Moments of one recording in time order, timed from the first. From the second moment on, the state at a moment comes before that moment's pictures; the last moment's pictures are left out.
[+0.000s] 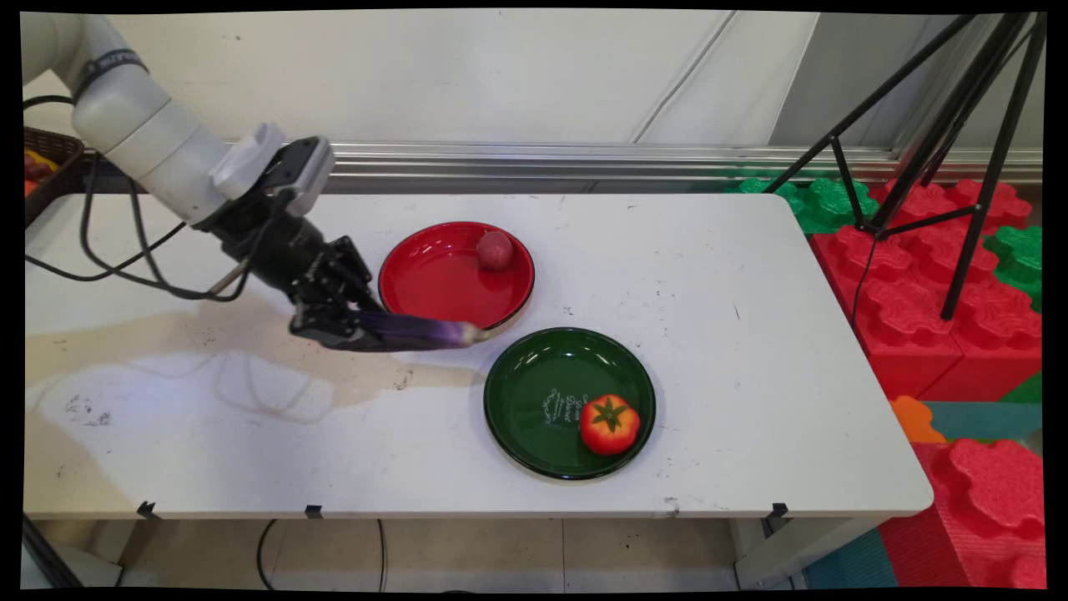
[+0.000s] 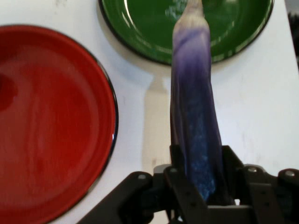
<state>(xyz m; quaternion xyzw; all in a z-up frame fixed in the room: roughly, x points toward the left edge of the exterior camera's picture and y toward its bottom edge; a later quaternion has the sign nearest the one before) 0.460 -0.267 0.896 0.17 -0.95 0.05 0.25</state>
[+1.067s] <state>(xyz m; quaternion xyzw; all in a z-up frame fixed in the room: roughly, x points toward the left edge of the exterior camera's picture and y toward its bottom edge) 0.508 -0.263 0.834 0.12 -0.97 0.05 0.18</state>
